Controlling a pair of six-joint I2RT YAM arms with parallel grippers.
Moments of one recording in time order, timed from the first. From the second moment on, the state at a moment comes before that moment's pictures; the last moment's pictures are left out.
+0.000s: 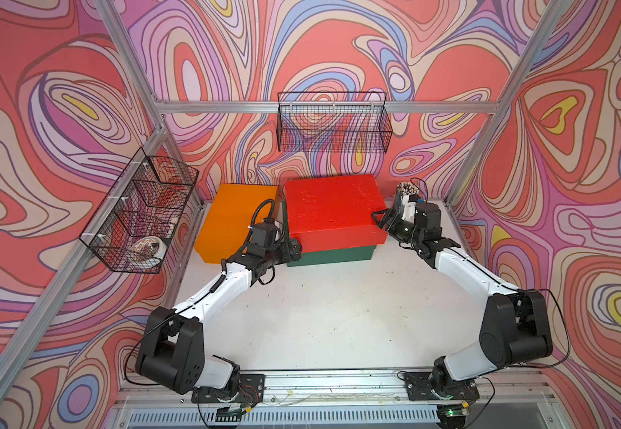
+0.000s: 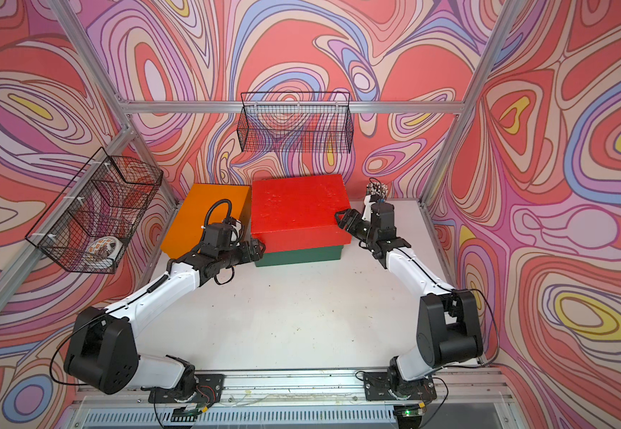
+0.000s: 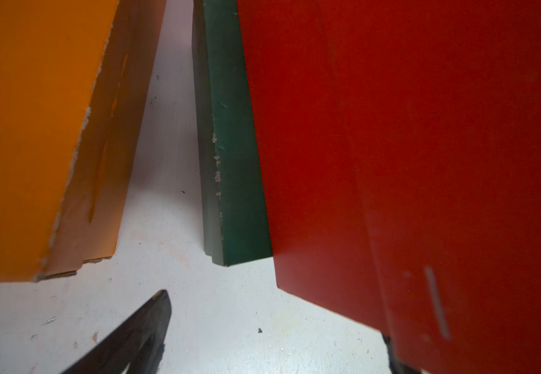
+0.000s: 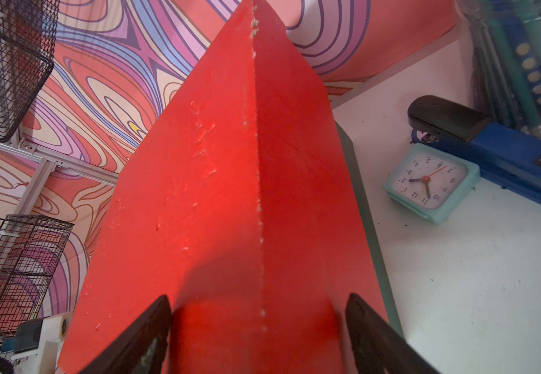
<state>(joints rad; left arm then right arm) -0.35 1.43 0.98 -0.28 0.09 -0.52 0.15 1.54 1.09 0.02 -0.36 0.68</state>
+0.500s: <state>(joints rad) -0.33 1.47 1.02 -0.29 0.08 -0.52 0.16 1.55 1.10 0.03 -0.36 0.68</state>
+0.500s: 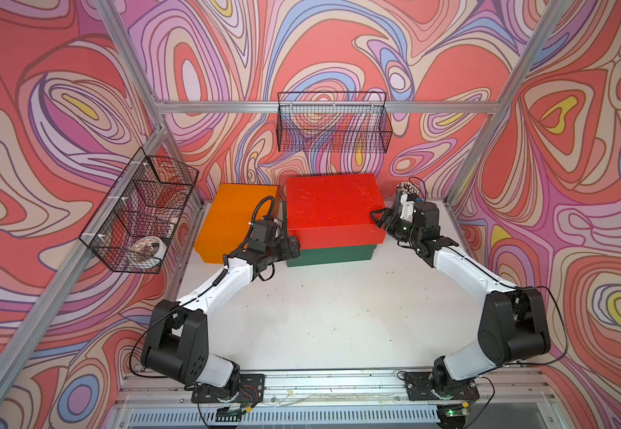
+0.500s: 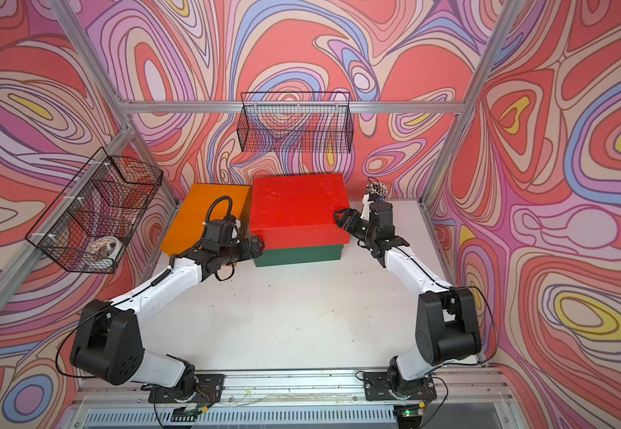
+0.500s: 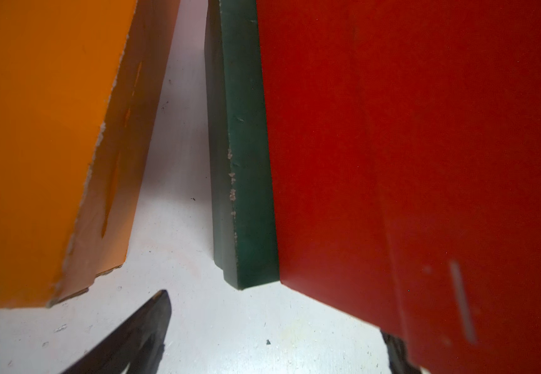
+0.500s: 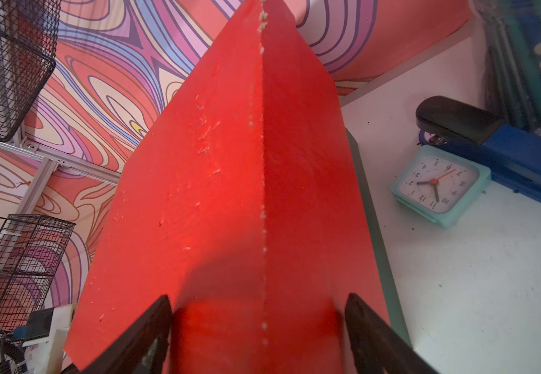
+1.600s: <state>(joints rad) -0.32 0.87 0.73 -0.32 -0.02 -0.50 0.12 1.70 1.47 -0.24 -0.33 0.62</state>
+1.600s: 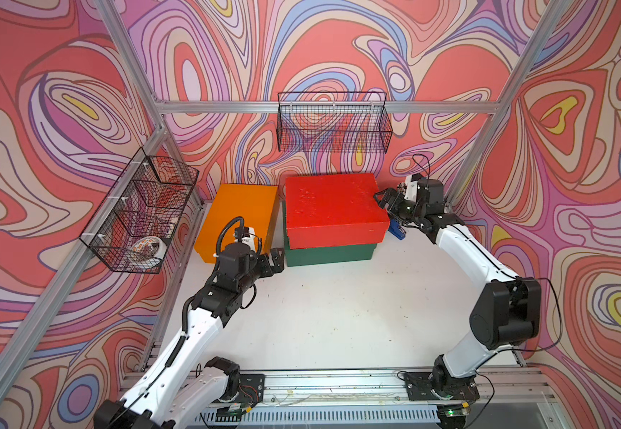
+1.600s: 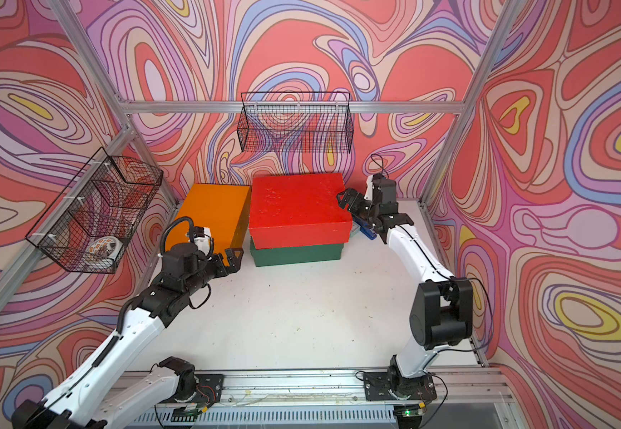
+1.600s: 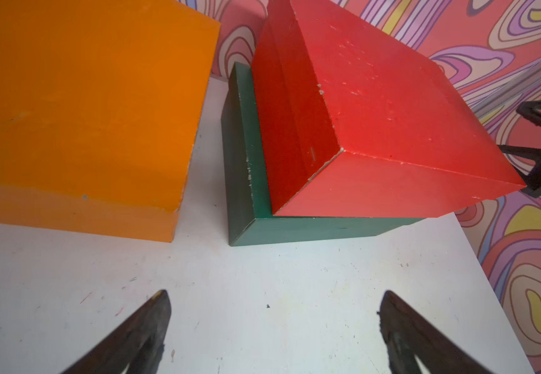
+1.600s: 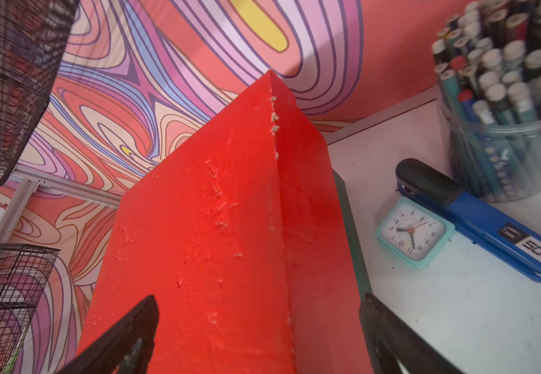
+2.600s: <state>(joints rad) -0.32 0.90 0.73 -0.34 -0.14 -0.51 0.12 1.98 1.78 -0.41 -0.40 0.51</state>
